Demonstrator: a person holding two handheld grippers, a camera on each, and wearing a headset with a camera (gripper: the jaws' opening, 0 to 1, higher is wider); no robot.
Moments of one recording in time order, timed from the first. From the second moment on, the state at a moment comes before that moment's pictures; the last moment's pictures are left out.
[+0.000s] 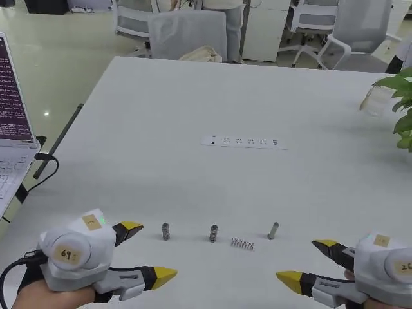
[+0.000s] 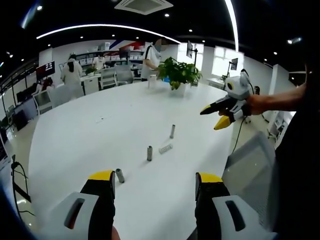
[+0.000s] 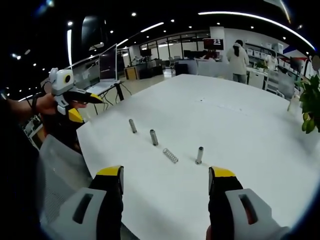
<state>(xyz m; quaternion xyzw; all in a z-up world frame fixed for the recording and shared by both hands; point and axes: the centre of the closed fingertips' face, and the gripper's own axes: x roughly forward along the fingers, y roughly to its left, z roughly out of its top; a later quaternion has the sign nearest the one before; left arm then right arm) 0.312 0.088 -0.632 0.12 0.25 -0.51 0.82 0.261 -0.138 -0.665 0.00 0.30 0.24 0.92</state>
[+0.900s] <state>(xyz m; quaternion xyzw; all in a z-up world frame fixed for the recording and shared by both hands) 0.301 0.010 -0.642 0.19 0.23 -0.60 0.74 0.250 -0.134 -0.658 -0.01 0.31 0.24 0.92</state>
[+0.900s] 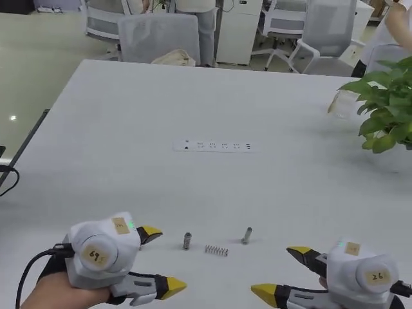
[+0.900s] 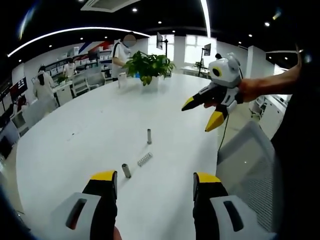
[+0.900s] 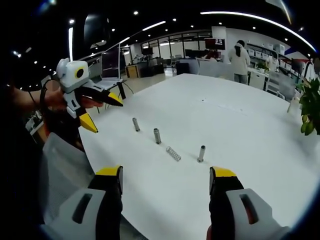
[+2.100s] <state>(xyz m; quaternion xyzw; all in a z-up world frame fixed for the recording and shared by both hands) 0.294 -0.071 -0.692 0.23 0.24 -0.65 0.68 0.243 -0.141 -0.655 0.01 0.30 0.23 0.93</state>
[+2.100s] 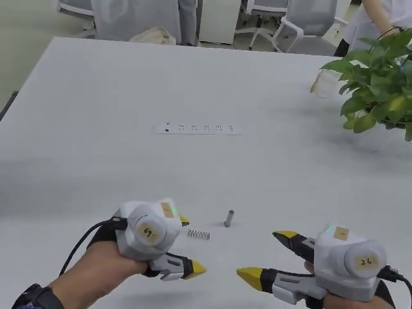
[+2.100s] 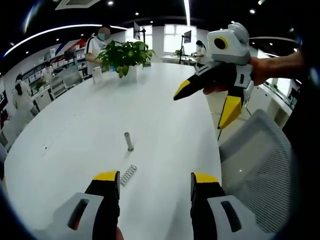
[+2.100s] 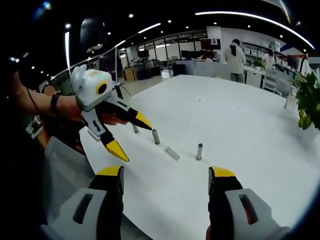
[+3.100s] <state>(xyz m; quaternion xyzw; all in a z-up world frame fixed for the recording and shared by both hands) 0.320 -0.097 -0.769 0.26 0.31 -0.62 0.67 0.237 -0.141 -0.661 0.01 0.31 0.24 0.92</state>
